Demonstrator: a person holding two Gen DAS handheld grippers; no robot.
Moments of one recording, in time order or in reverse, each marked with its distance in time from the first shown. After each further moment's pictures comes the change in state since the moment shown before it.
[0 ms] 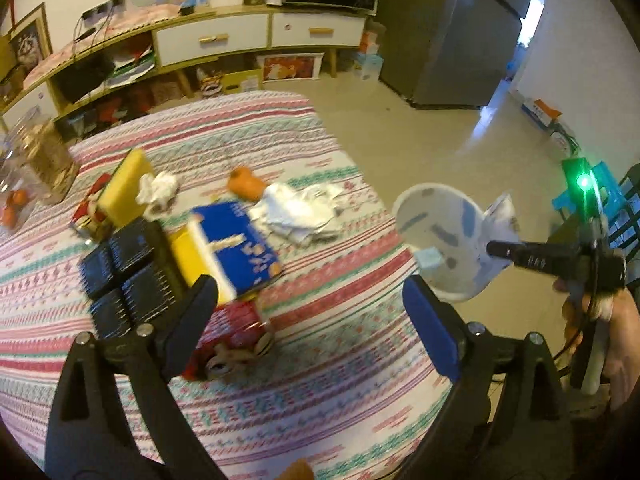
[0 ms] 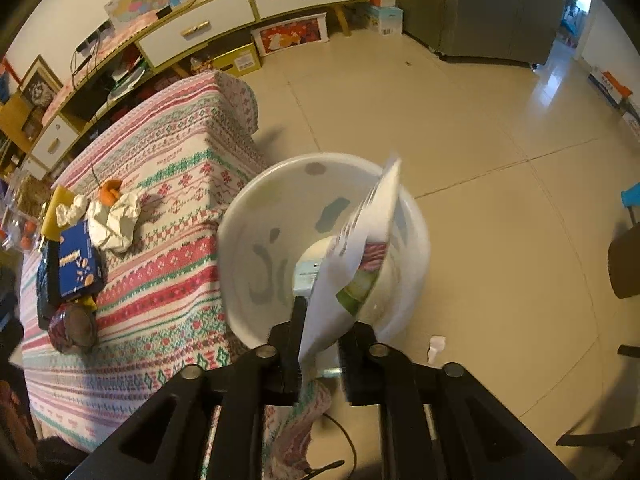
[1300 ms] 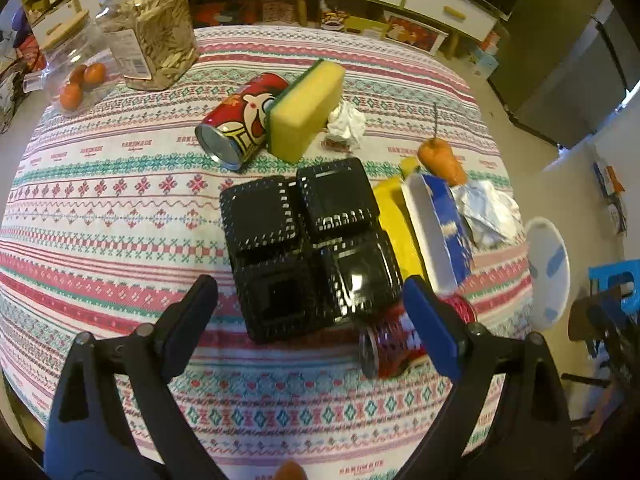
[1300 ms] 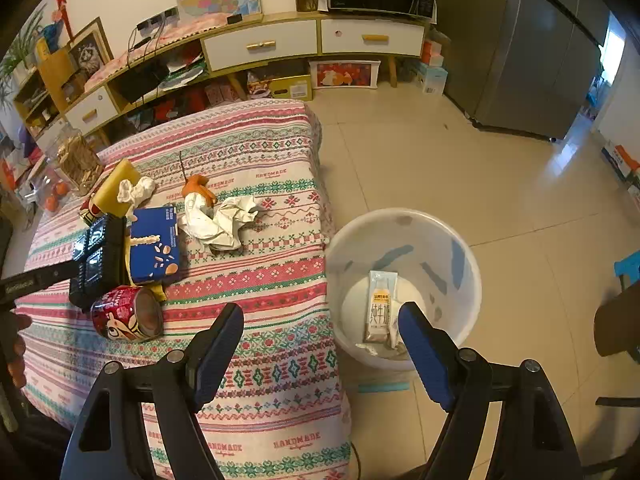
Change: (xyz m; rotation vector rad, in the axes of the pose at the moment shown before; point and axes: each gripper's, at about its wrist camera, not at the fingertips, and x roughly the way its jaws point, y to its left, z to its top) left arm 0.034 0.151 -0.008 -0.338 0.200 0.147; right arm -0.053 0.106 -0.019 -0.195 -0.135 -0.010
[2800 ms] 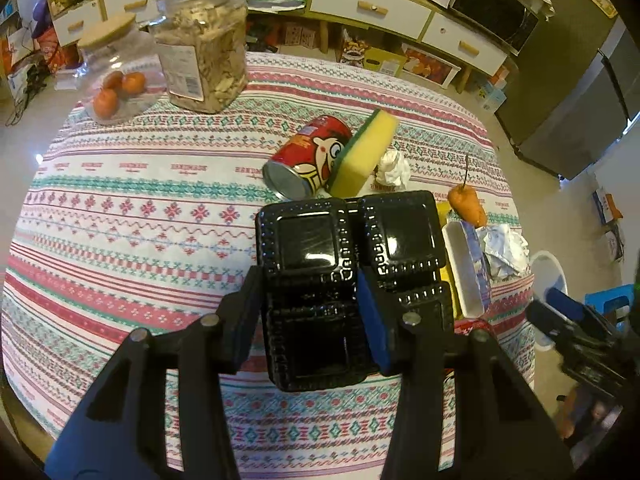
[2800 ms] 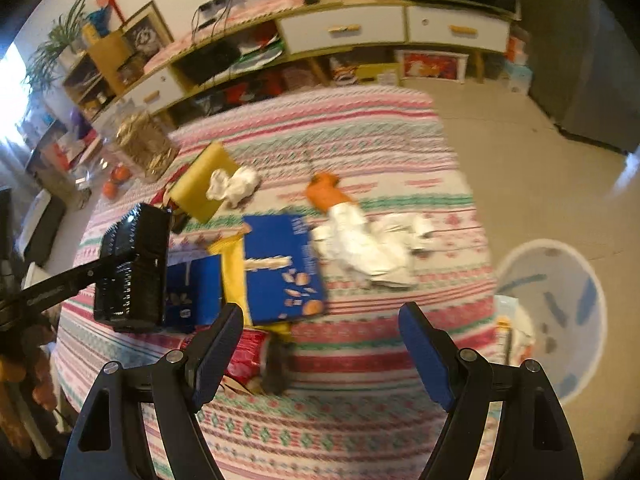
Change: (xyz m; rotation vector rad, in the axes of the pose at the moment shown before) left arm -0.027 0.060 0.008 -0.046 -0.093 -0.013; right arm 0.064 0.122 0.030 -0.094 0.068 0.254
